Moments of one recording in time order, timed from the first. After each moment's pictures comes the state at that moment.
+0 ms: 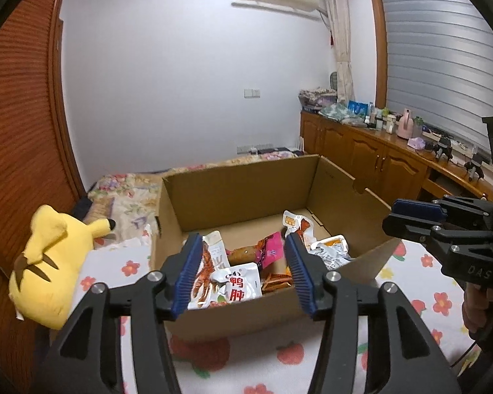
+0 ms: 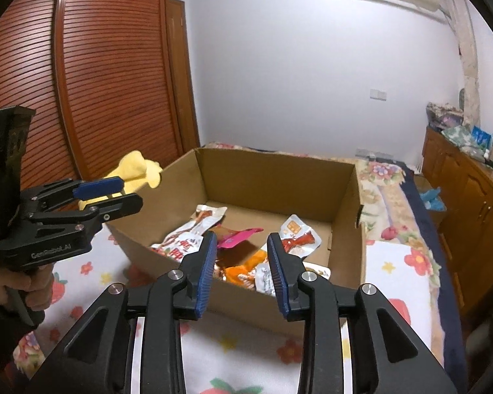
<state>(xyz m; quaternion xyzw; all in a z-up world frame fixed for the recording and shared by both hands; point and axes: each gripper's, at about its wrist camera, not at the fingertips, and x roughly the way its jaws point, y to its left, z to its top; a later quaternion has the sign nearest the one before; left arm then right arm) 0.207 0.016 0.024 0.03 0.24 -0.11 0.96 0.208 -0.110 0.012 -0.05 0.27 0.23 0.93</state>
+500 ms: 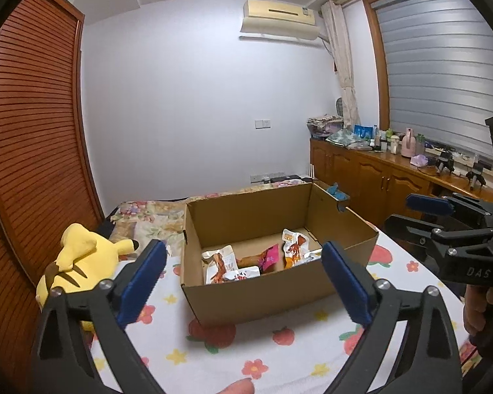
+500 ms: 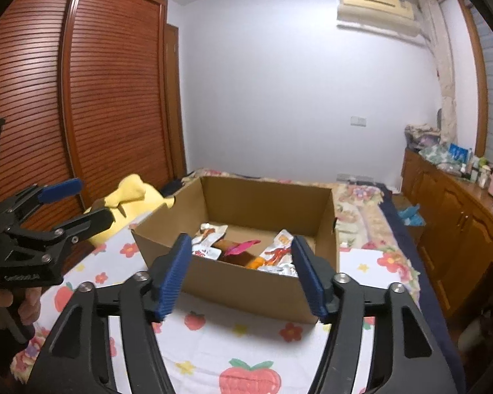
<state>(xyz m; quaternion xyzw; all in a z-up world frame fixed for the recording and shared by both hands) 0.125 0.019 0.056 0.04 0.18 -0.07 0.98 0.134 -0.111 0.045 -0.04 0.21 0.19 0.96</state>
